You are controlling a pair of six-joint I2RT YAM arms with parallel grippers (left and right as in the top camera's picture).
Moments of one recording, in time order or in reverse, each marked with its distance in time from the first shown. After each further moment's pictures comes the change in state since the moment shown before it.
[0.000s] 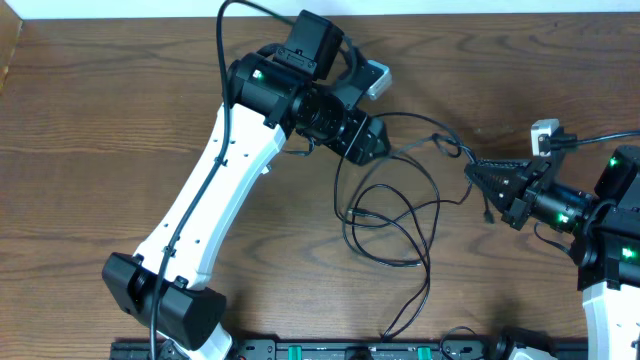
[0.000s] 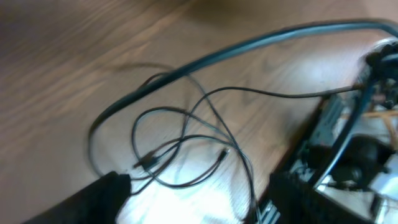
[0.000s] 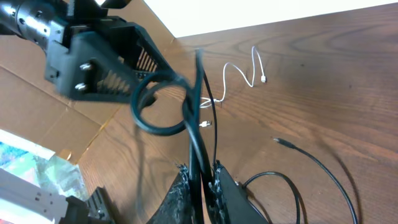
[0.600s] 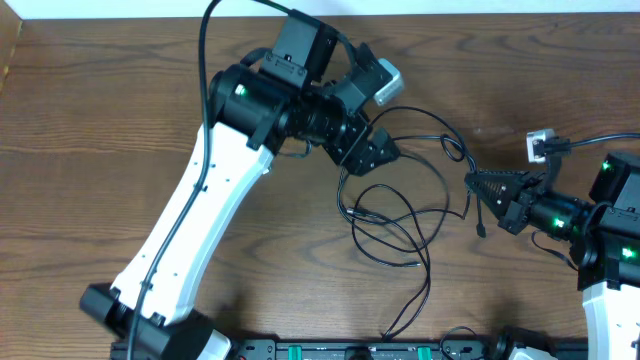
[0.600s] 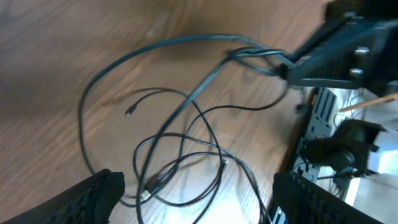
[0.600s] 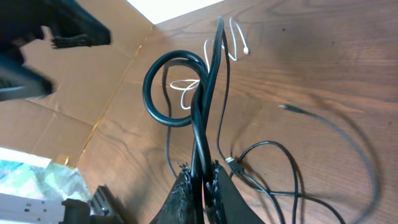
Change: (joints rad) left arm -0.036 -0.103 0.000 0.043 0.030 0.135; right arm 0.003 0.000 0.000 -0.143 0.085 0.000
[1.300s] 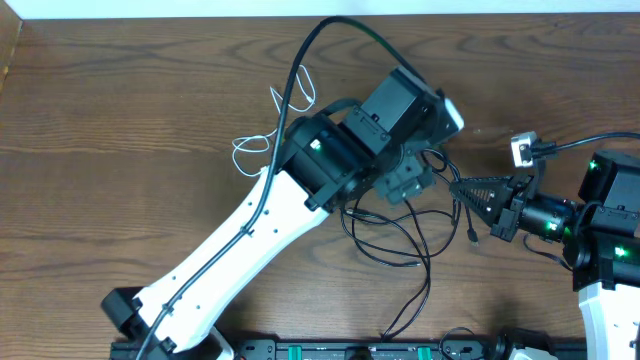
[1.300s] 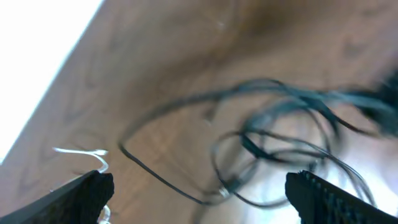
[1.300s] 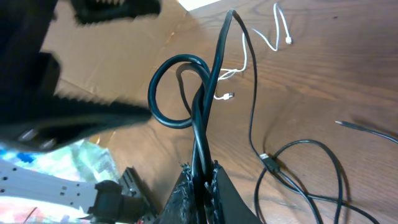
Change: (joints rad) left arm -0.312 0.008 0.000 0.090 -0.652 0.006; right arm 0.060 0.000 0.000 -0.010 -0.100 0.000
